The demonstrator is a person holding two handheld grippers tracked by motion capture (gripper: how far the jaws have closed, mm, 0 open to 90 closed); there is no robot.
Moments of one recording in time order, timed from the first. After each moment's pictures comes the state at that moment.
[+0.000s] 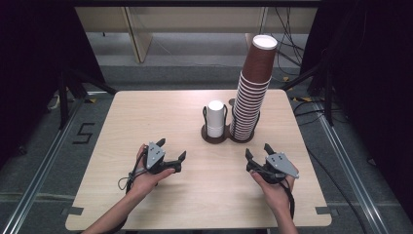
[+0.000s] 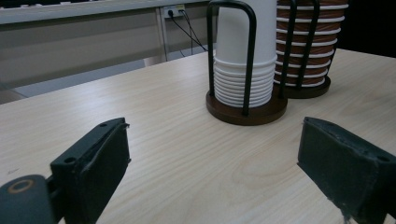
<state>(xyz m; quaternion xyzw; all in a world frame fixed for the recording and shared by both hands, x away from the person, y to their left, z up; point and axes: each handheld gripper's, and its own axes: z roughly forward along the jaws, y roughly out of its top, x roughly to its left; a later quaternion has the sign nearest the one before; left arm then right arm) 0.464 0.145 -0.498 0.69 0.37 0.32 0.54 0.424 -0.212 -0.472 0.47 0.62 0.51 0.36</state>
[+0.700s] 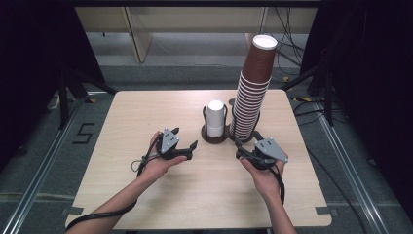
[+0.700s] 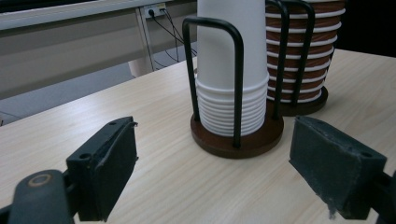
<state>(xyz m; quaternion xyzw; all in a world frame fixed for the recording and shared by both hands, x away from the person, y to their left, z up) 0.506 0.111 -0.484 0.71 0.33 0.30 0.53 0.451 -0.183 -0.444 0.45 0.63 0.52 0.37</state>
